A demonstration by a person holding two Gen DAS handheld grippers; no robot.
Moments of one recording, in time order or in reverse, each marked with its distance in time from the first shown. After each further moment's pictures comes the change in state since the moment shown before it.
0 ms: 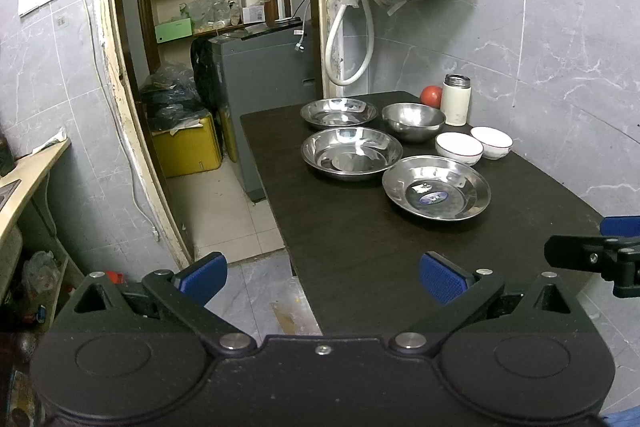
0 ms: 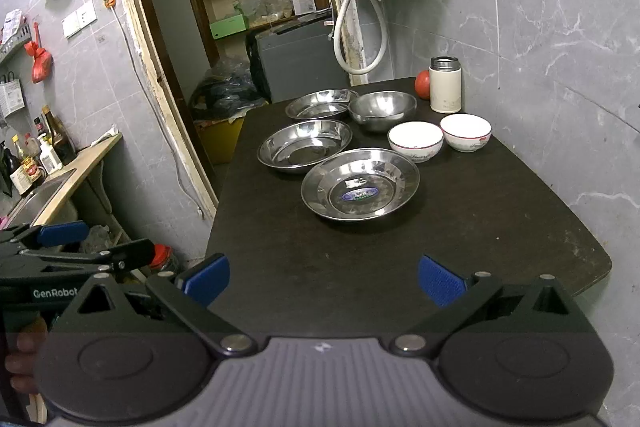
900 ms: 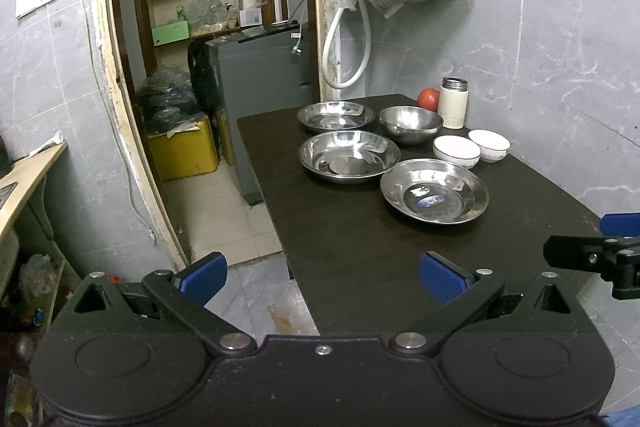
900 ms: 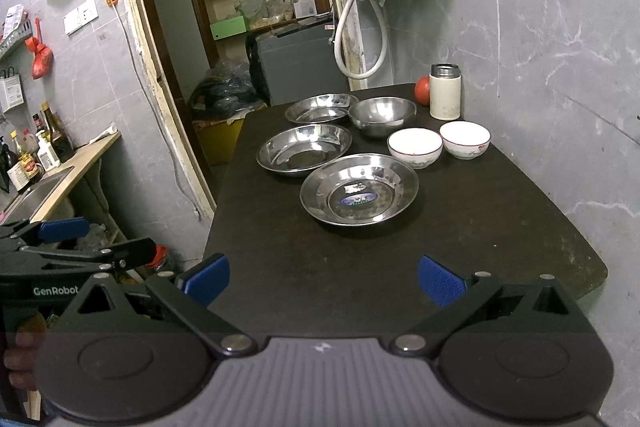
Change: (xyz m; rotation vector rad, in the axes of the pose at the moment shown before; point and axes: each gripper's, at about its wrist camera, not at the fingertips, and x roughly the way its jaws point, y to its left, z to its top) left arm -0.003 -0.006 0.004 0.006 -0.006 -0.005; right arm -0.002 0.005 0.001 -0.022 -0.011 -0.011
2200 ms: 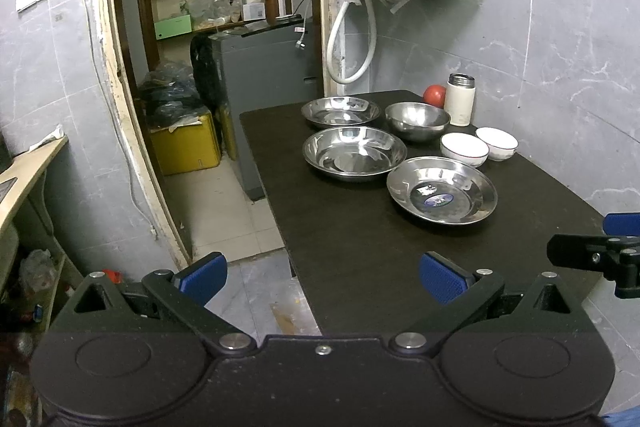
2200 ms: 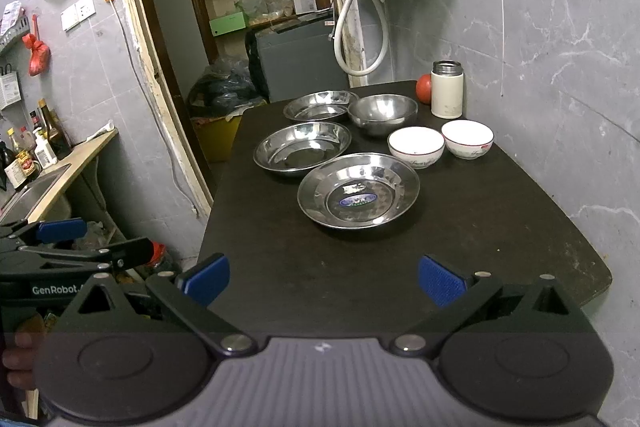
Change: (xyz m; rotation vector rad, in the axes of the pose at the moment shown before) left arm 0.014 0.009 0.000 -0.014 0.014 0.004; right arm 0.012 0.000 0.005 -0.005 0.012 -0.001
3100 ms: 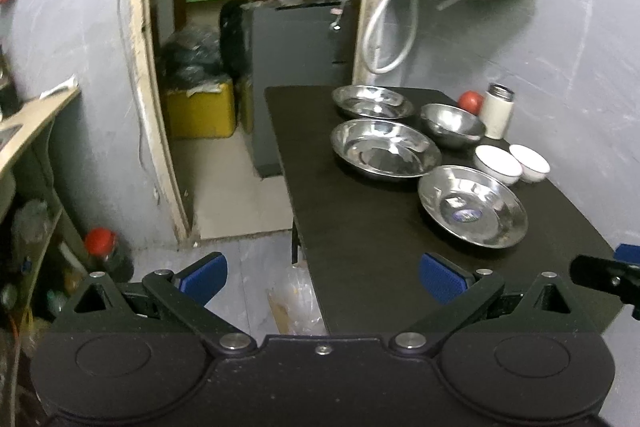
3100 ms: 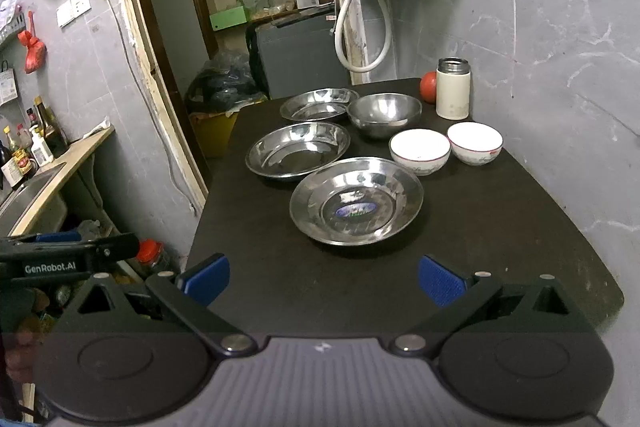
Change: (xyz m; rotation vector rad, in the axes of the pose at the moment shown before) left arm 0.040 0.027 0.011 -0.167 0.063 0.024; right arm 0.024 -0.010 0.017 -0.007 0.017 0.011
